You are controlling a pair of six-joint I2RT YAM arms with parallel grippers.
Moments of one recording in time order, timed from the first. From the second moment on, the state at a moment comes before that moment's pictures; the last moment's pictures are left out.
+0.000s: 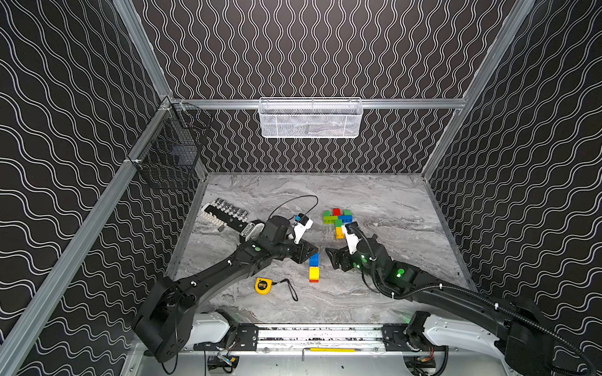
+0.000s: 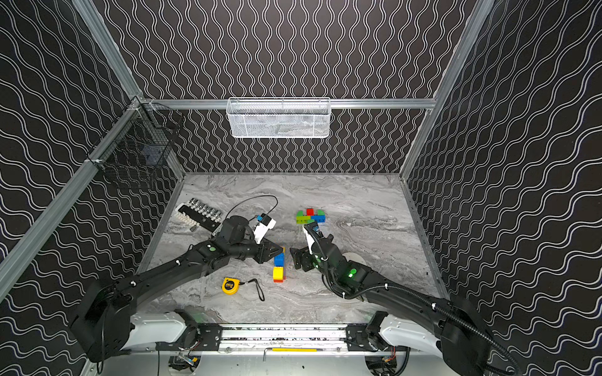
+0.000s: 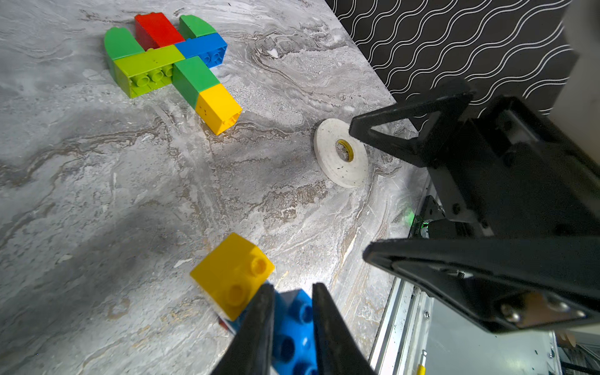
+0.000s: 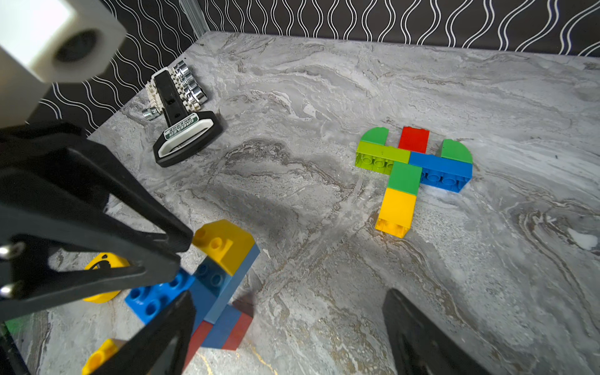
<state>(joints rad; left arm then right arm) -0.66 1.30 0.76 -0.10 0.48 -0.30 0.89 1.08 0.60 -0.05 0.26 0.35</state>
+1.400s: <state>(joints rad) -0.61 1.35 0.64 -0.07 0.31 -0.38 1.06 1.15 0.46 0.06 0.22 0.68</state>
